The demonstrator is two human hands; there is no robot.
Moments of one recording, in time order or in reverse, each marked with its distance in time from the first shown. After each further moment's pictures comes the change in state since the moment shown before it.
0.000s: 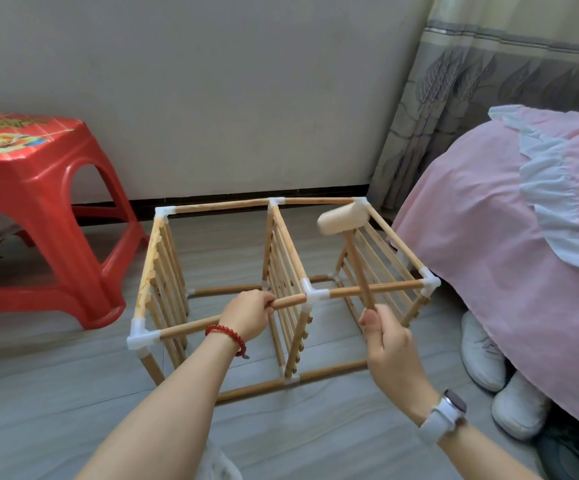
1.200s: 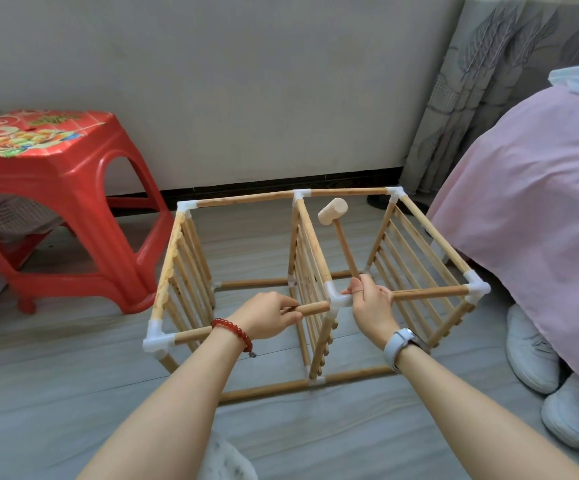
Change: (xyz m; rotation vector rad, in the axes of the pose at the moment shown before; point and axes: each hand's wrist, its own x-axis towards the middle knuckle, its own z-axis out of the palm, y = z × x) left_hand -0.004 -0.015 -0.005 -0.010 -0.282 0.017; right_hand 0.069 0.055 0.076 -0.019 -0.265 0.334
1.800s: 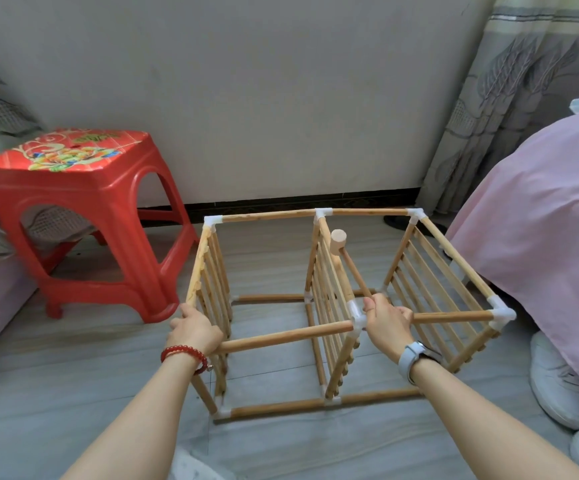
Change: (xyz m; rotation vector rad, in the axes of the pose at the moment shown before) left_hand -0.058 -0.098 -0.015 -0.193 0.393 -0.892; right_hand -0.001 -0.017 0.005 -0.355 -0.027 0.001
